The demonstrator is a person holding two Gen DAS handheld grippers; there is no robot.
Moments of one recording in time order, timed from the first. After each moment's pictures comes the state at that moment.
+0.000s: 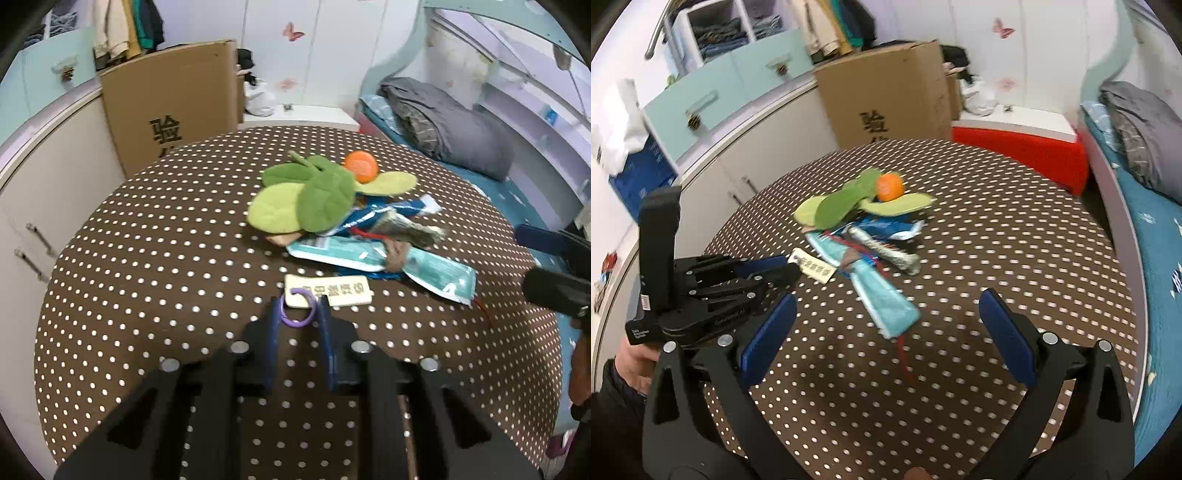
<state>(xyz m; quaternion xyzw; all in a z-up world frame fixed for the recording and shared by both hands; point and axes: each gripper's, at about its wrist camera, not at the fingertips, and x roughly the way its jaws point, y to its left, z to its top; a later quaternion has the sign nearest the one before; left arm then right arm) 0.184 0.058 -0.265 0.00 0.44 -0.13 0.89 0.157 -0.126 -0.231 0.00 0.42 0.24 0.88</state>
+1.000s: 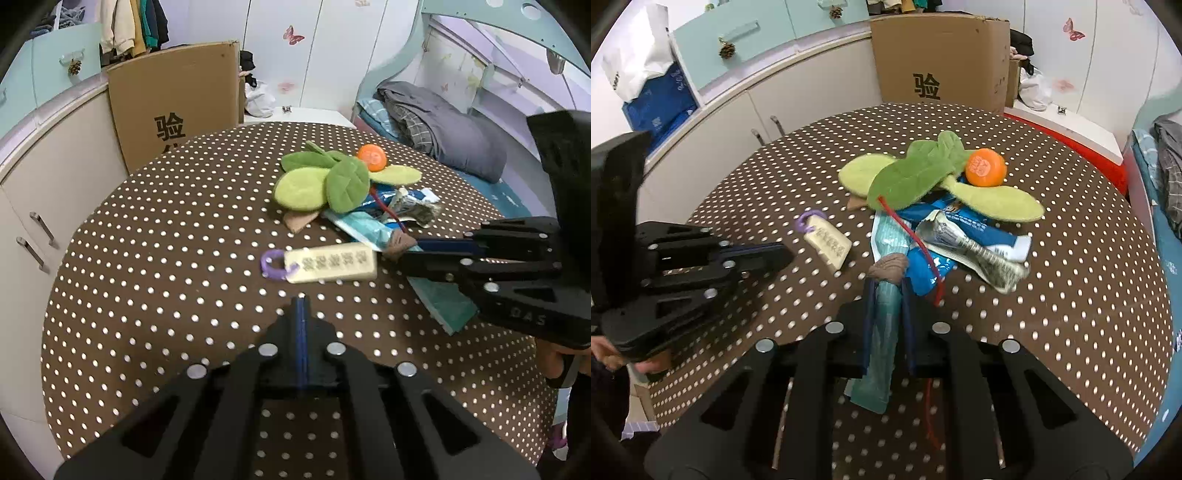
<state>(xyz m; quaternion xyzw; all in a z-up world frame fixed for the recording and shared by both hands) 0.158 0.086 -0.266 -0.01 0.44 -0.13 0.89 0.177 -0.069 -0.258 -0.09 0.44 0.30 0.84</state>
